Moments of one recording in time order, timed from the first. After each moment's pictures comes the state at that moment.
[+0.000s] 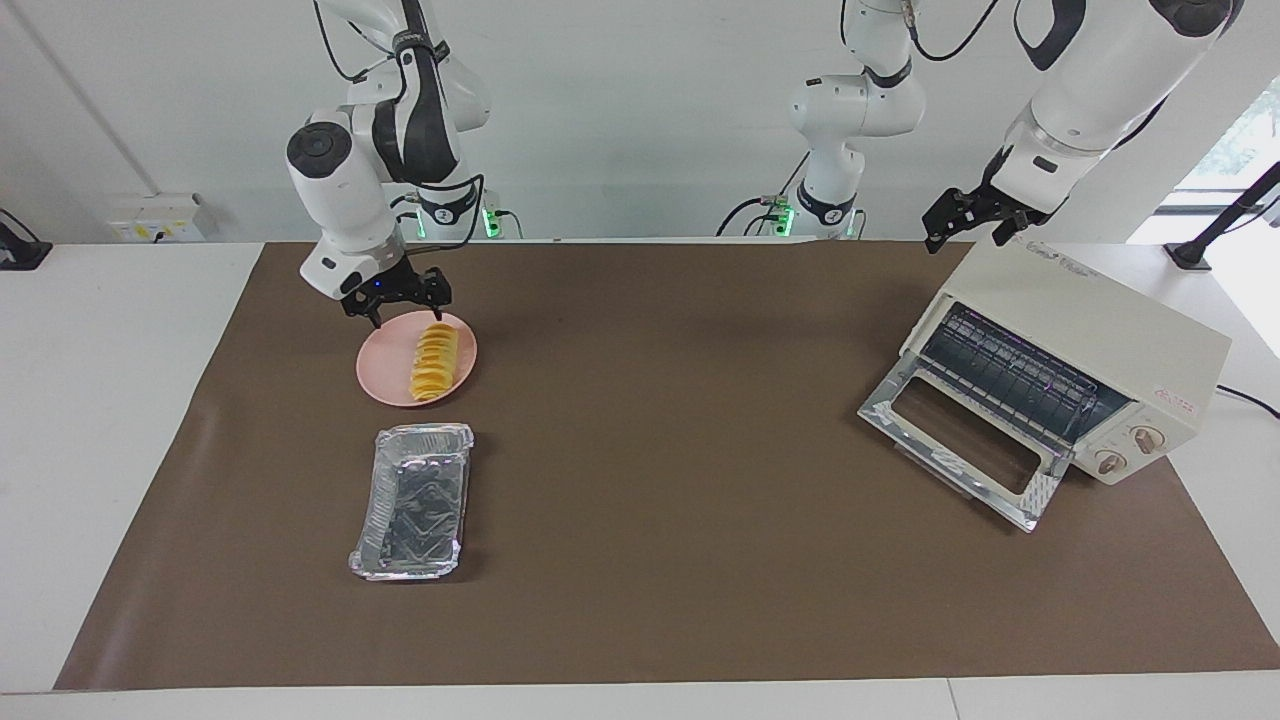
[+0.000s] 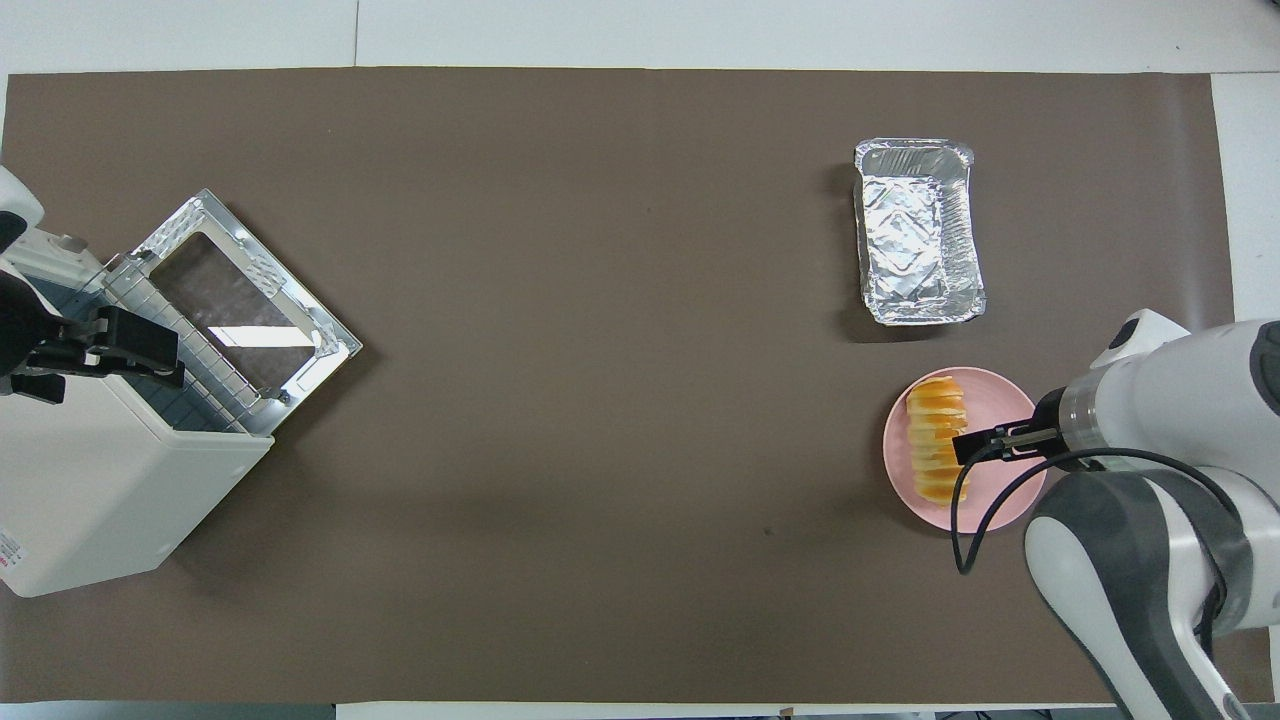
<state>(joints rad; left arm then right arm) -0.08 -0.05 -0.02 -1.61 -0.02 1.38 -0.15 0.06 -0.21 0.01 -2.43 0.00 2.15 -0.07</state>
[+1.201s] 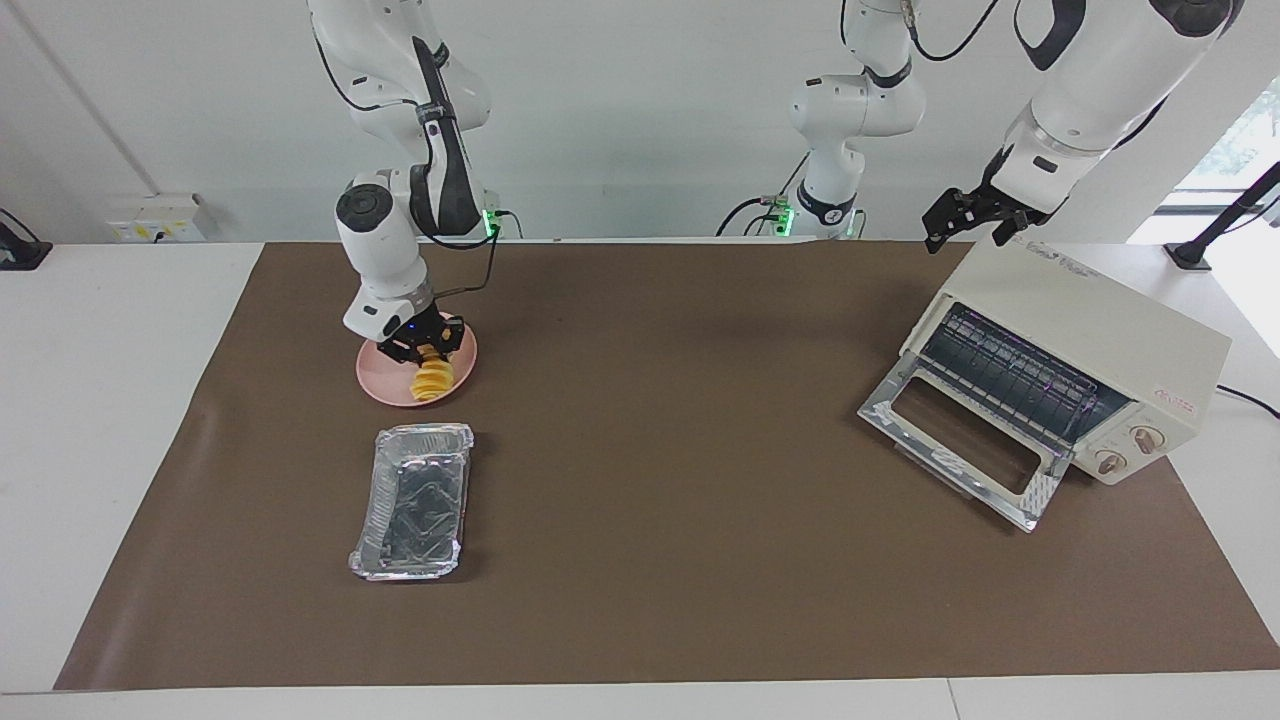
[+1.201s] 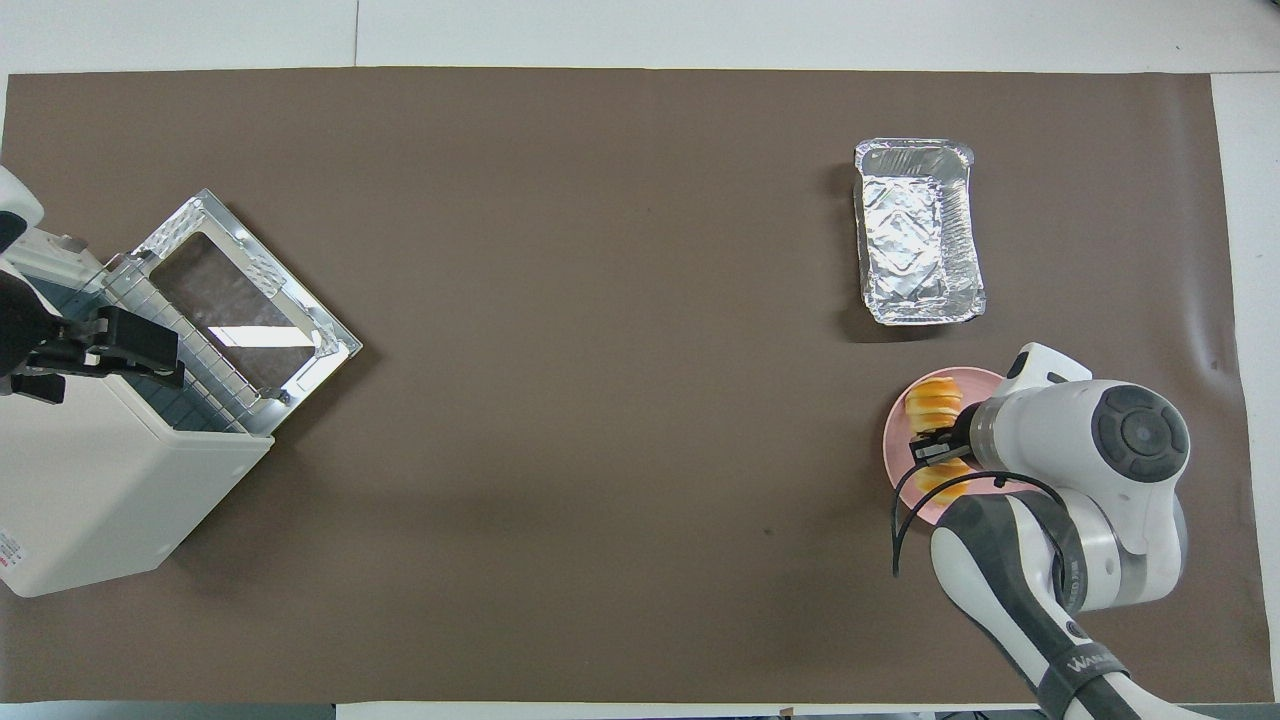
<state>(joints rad) -0.08 -0.05 -0.02 -1.61 -0.02 1.38 -0.15 0.09 -0.08 0.01 -2.54 0.00 2.47 -0.17</state>
